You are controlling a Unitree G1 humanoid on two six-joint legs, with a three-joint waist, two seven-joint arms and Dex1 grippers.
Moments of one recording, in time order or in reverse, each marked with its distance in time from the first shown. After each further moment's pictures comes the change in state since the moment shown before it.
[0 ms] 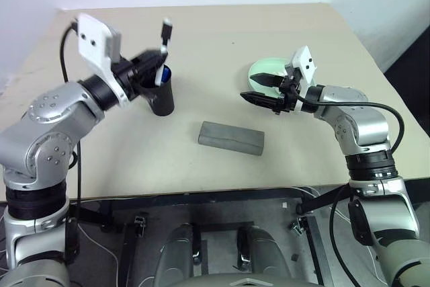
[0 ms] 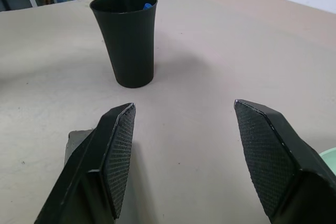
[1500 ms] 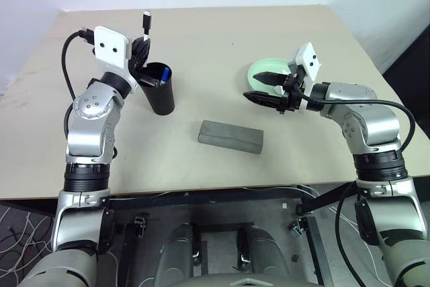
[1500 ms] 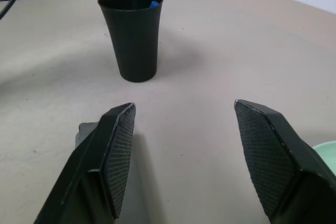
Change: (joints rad) left arm -0.046 -0.209 -0.081 0.464 0.522 -0.466 0.089; right arm -0.001 -0.042 0.000 -0.072 0.005 0.073 -0.012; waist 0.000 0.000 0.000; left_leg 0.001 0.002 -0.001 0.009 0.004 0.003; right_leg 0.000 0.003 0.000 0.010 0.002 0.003
